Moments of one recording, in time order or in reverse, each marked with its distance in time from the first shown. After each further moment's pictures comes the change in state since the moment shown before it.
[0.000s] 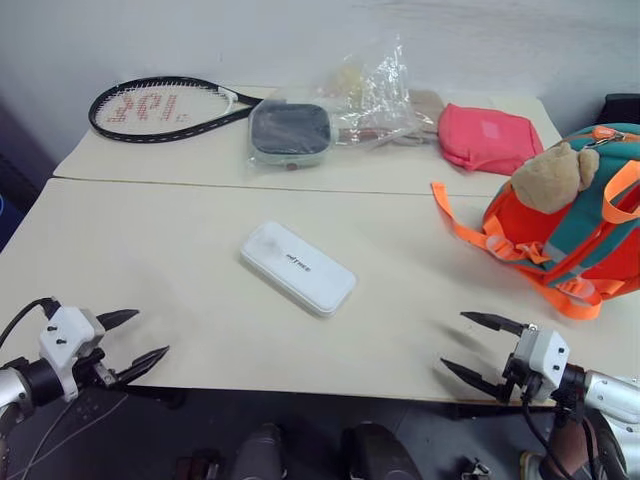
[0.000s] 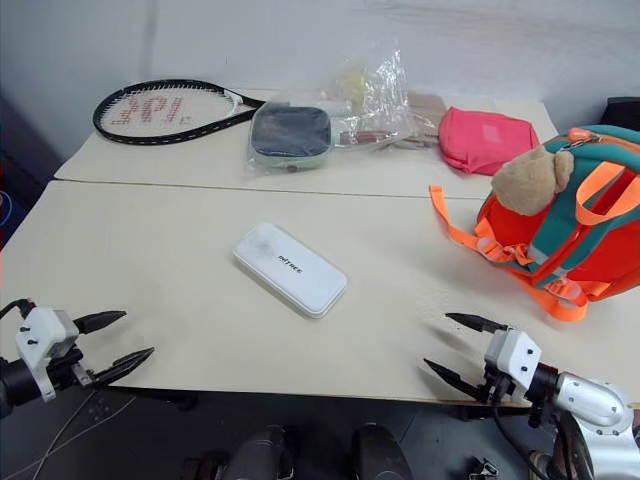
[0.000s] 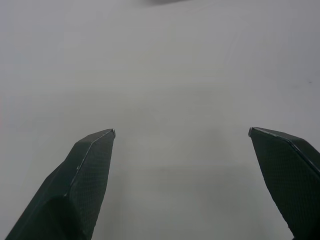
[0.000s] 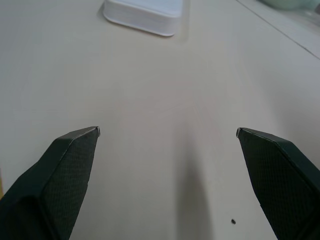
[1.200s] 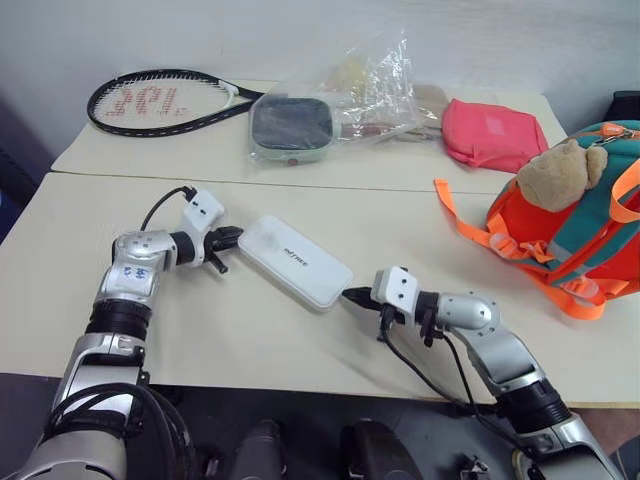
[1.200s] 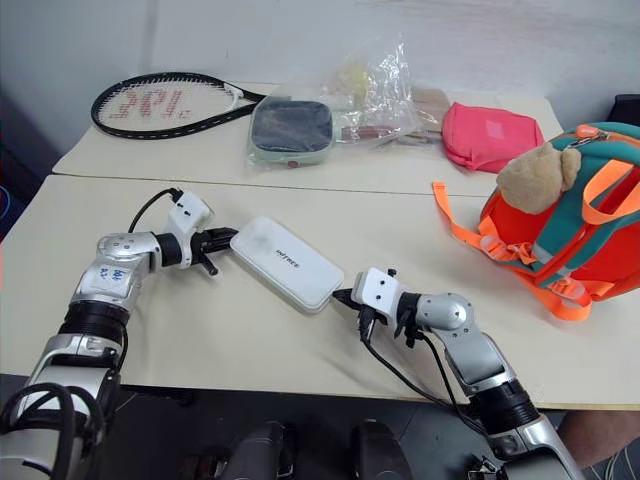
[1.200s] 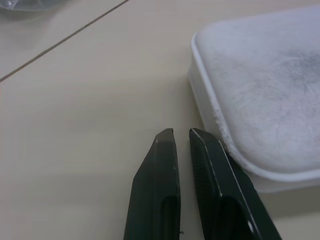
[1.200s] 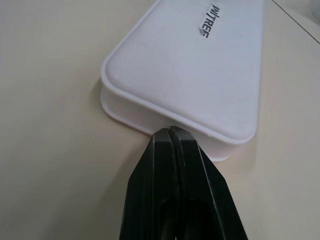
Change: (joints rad) left arm -1.072 -0.192 -0.551 0.766 0.316 0.057 0.122; right arm -0.570 0.197 0.471 0.015 -0.298 0.397 -0.181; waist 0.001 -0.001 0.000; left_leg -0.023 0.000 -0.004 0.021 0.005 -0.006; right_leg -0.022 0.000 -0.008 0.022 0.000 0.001
